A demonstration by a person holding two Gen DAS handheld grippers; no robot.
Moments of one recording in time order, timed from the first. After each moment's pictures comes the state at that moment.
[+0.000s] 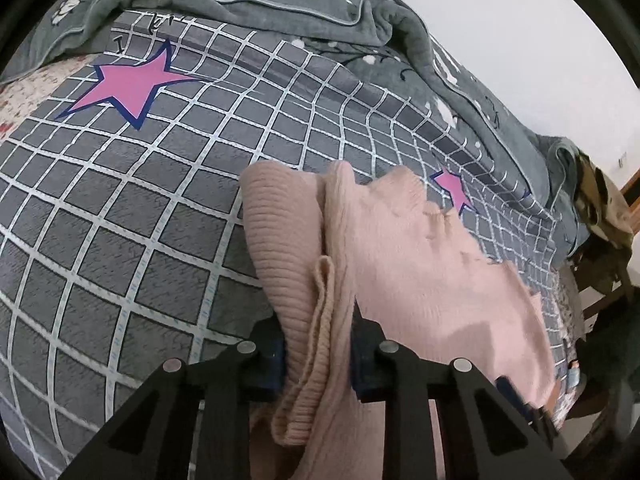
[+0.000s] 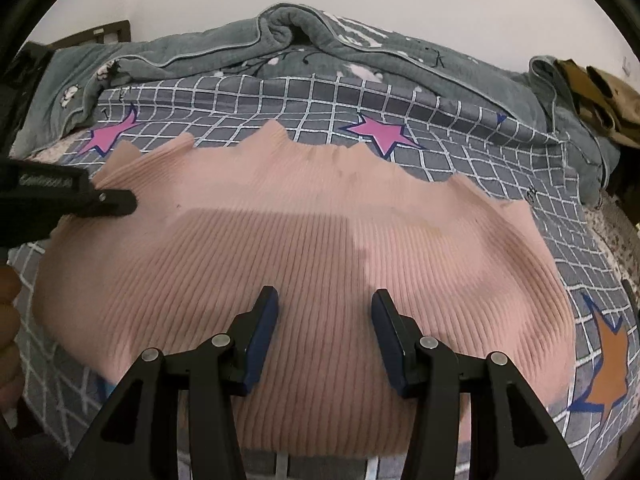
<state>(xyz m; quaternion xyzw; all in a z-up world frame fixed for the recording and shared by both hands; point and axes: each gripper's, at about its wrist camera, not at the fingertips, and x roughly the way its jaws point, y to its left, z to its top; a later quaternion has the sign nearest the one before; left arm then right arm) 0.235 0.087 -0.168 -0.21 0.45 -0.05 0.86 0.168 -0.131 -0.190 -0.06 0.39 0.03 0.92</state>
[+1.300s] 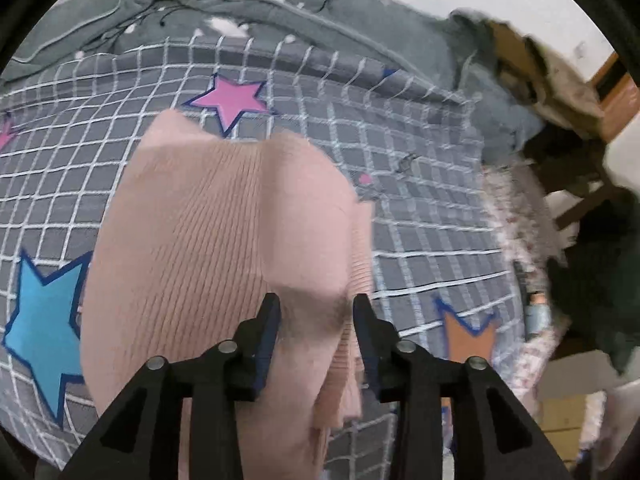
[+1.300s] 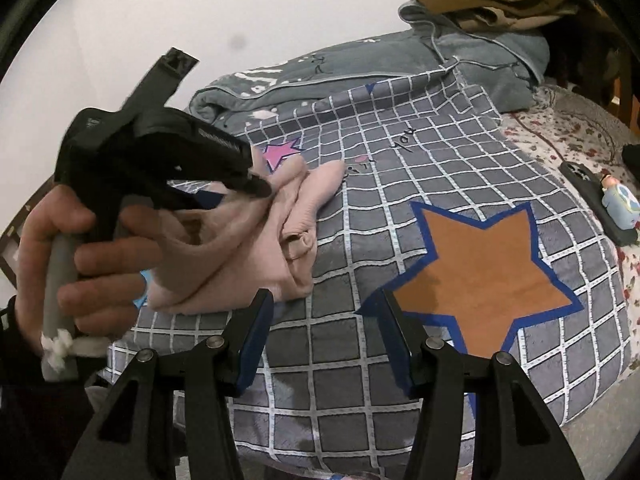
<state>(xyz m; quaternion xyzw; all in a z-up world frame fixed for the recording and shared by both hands) 0.235 -0.179 -0.103 -0.12 0.52 -0.16 0.83 0.060 -0.356 -0.145 0.13 0.36 0.07 0.92</state>
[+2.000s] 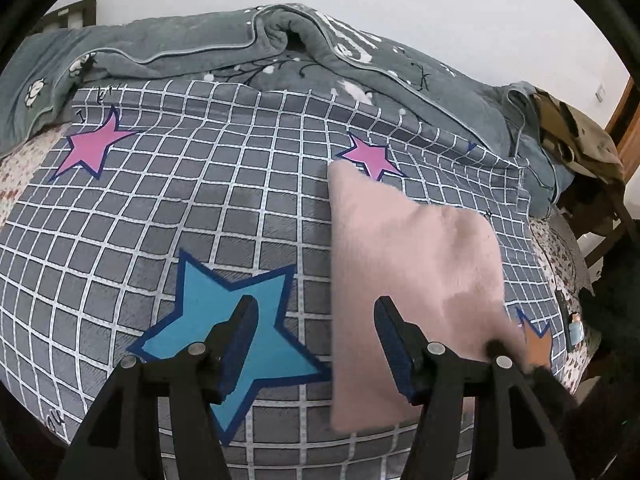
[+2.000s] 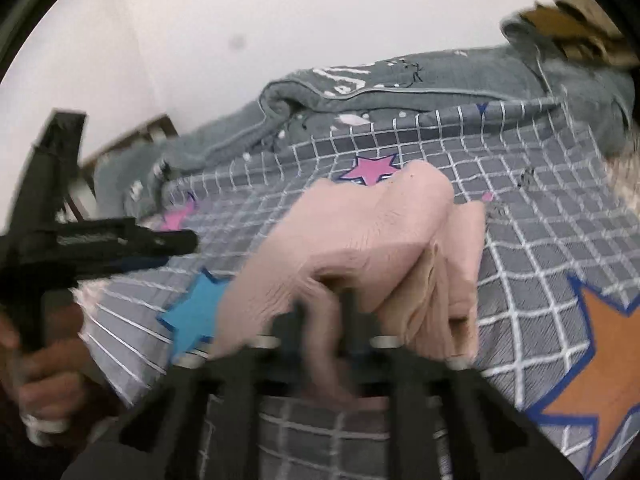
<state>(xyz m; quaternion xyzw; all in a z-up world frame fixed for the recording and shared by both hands) 0.187 -0.034 -0.102 -0.11 0.45 -0.06 0.89 0.130 -0.267 -0.143 0.08 0.31 0.16 0.93</state>
